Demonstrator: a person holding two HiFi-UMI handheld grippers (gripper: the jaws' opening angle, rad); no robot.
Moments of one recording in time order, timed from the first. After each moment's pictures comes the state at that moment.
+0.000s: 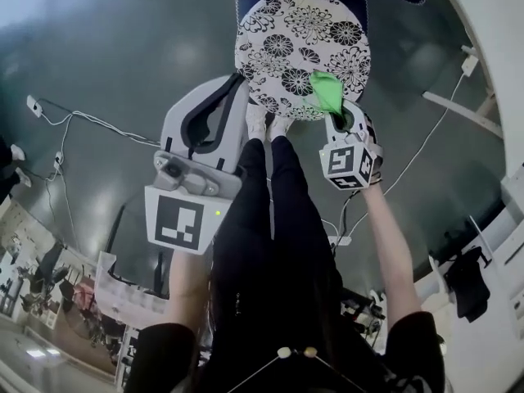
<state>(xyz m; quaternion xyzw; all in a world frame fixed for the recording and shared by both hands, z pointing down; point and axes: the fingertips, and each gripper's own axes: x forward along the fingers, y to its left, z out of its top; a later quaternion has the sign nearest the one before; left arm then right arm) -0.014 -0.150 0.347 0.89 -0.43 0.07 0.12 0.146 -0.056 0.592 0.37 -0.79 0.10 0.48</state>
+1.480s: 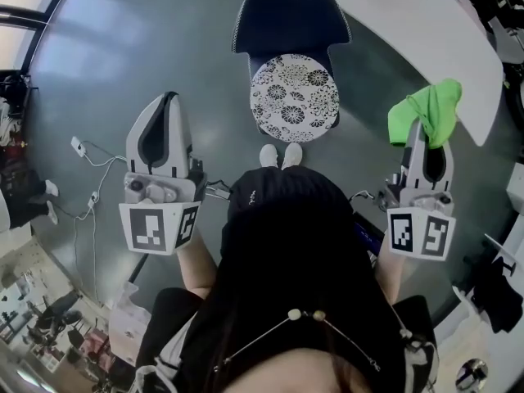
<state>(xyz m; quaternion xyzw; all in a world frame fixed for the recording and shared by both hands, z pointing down) -0.082 -0.068 0.014 0.86 -0.51 -0.01 -0.04 0.256 -0.009 0.037 0.70 -0.72 0.03 0.01</state>
